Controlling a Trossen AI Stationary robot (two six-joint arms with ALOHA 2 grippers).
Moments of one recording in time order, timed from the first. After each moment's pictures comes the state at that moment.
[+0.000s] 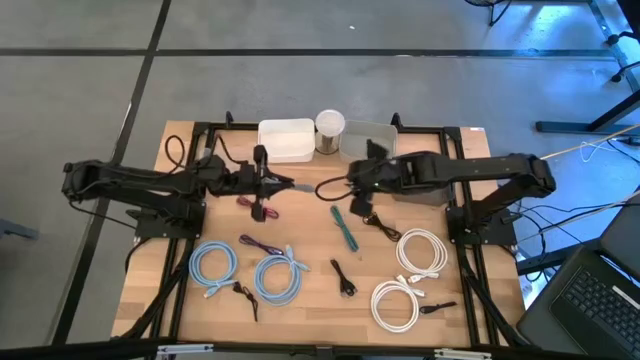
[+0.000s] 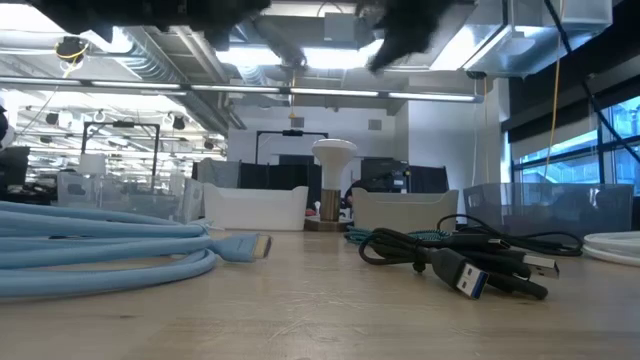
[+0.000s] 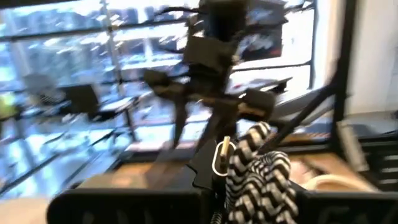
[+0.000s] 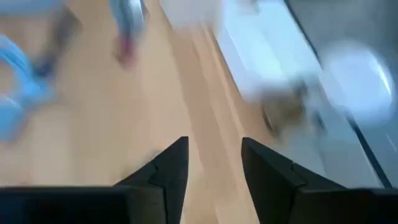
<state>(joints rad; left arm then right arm) 0.11 0.97 0.51 0.55 0.01 0.07 0.04 1.48 1.35 -0.78 0.39 0.12</state>
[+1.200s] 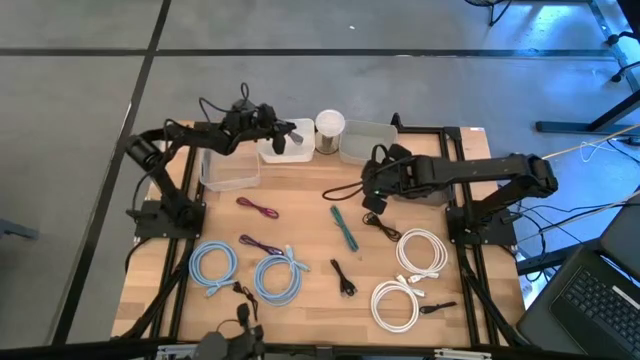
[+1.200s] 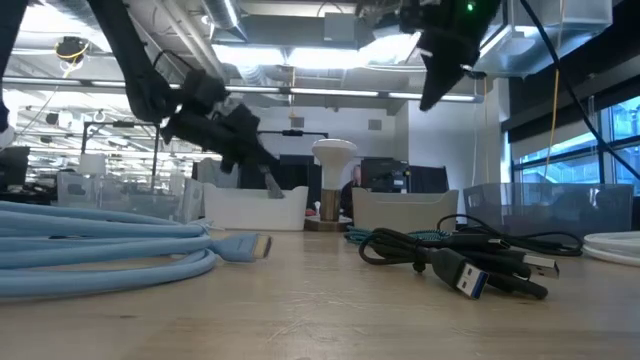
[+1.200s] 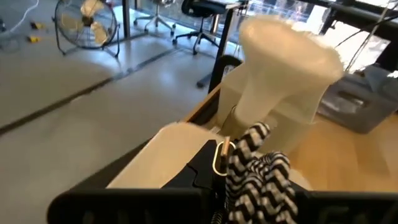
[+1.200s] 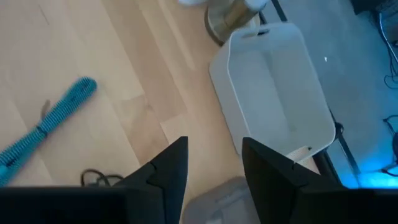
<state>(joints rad) 0.90 1.69 0.69 0.69 0.44 -0.06 0.03 1.47 1.26 -1.01 0.56 0.31</state>
